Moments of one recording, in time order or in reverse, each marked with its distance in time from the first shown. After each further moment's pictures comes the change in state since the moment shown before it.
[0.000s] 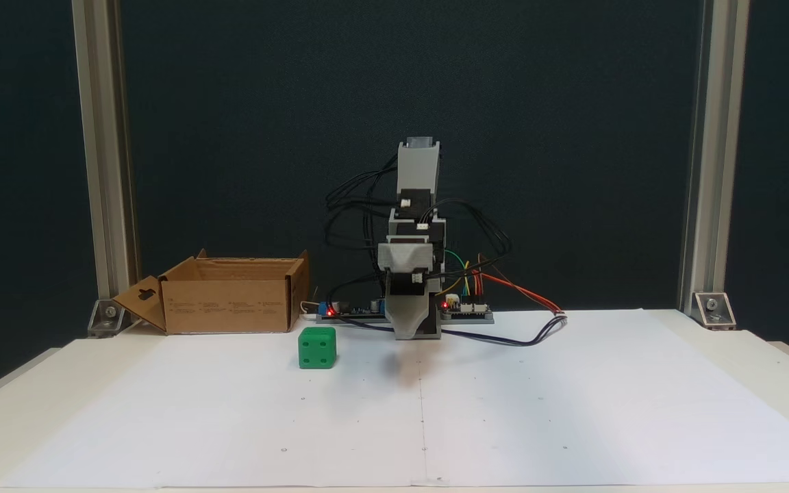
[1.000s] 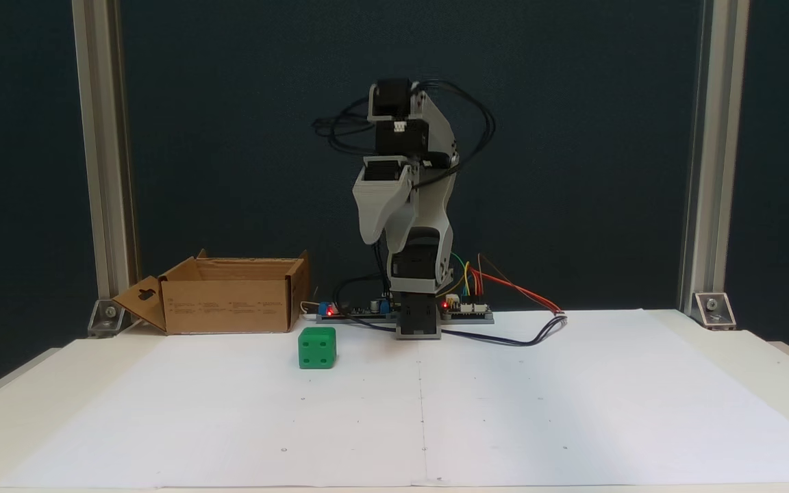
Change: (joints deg) arm 17.3 -4.2 -54.3 106.4 -0.1
